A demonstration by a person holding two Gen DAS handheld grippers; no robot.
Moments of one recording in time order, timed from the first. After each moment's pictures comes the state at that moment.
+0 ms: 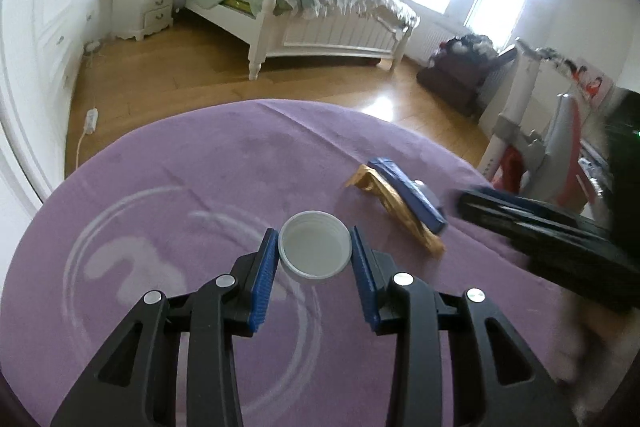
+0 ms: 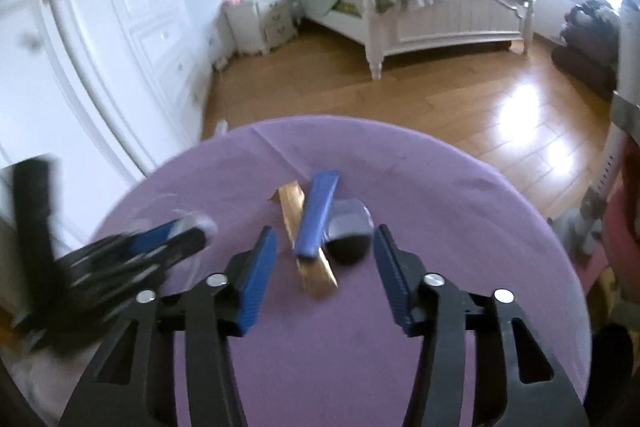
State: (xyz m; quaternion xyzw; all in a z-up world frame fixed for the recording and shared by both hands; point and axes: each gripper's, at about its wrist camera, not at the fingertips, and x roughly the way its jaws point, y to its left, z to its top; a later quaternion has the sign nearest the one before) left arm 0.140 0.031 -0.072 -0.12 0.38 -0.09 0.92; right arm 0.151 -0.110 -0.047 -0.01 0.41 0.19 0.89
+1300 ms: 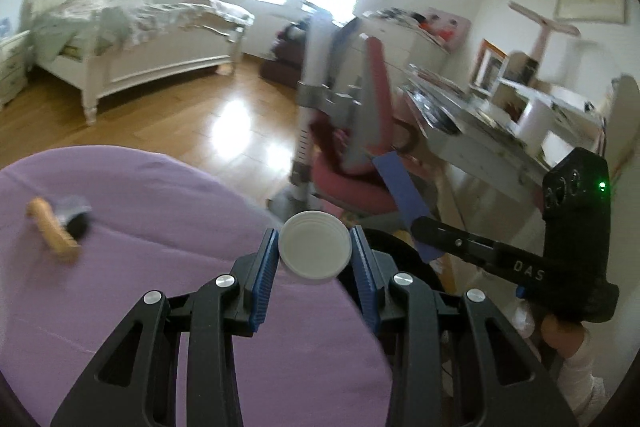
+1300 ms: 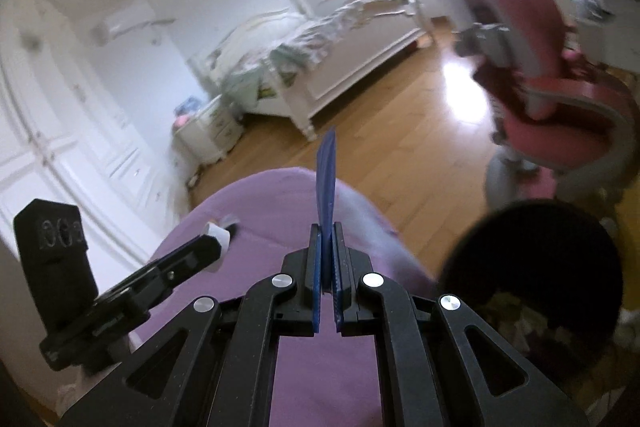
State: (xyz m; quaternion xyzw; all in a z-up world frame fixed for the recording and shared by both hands) left arm 0.070 -0.223 -0.024 -0.05 0.32 -0.35 0.88; right arm -0.049 -0.413 -0.020 0.23 0.30 0.09 0.92
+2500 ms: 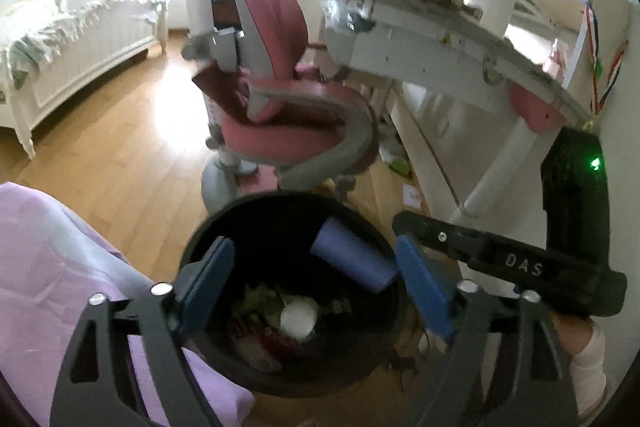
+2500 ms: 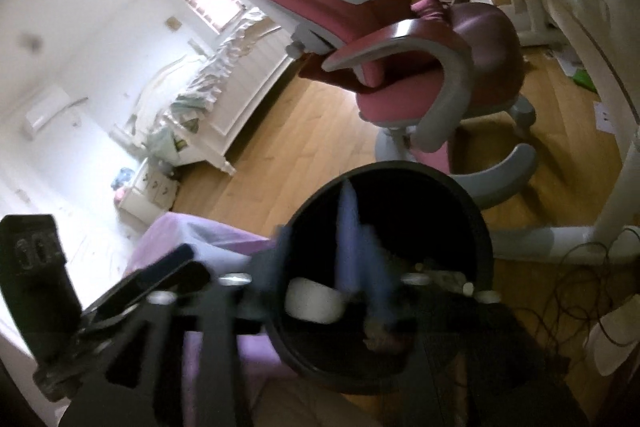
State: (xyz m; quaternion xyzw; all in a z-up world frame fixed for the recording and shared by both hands) left arm 0.035 -0.402 -0.067 0.07 0.35 -0.42 0.83; right arm -0.120 -0.579 -0.096 0.35 0.30 -0.05 0.89
